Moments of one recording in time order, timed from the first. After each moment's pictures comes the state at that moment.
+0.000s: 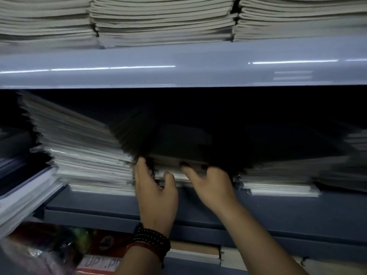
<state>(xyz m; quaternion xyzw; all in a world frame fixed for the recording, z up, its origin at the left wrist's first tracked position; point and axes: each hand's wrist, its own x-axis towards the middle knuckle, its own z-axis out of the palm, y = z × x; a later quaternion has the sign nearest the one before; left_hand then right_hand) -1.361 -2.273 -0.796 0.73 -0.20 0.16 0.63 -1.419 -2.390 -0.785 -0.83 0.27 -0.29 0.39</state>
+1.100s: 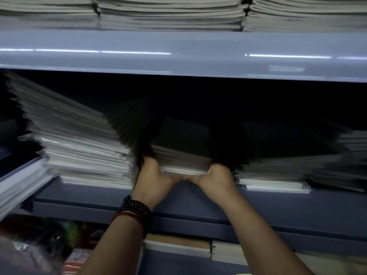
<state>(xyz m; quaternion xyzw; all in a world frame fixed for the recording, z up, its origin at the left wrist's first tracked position) -1.322 -2.275 -0.789 0.79 -0.30 -0.02 0.53 -1.418 -2.406 -0.788 -0.83 0.33 -0.19 0.40</state>
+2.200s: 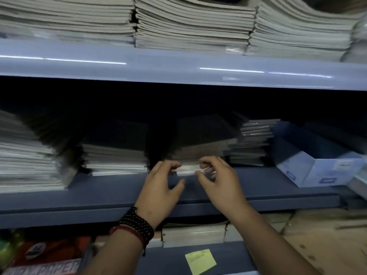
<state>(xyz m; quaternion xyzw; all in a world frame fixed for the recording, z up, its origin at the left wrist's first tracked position) -1.457 -2.340 -0.801 0.73 -0.50 0.01 0.47 -1.588 -2.467 -0.793 -0.84 0.27 -0.37 0.29</state>
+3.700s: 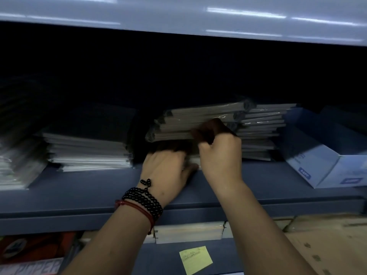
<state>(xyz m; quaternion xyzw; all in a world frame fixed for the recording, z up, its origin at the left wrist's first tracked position) -1.455 -2.413 -0.786 0.81 -0.54 0.16 0.16 -1.548 -2.510 -0.768 -0.79 0.28 -0.51 0.21</state>
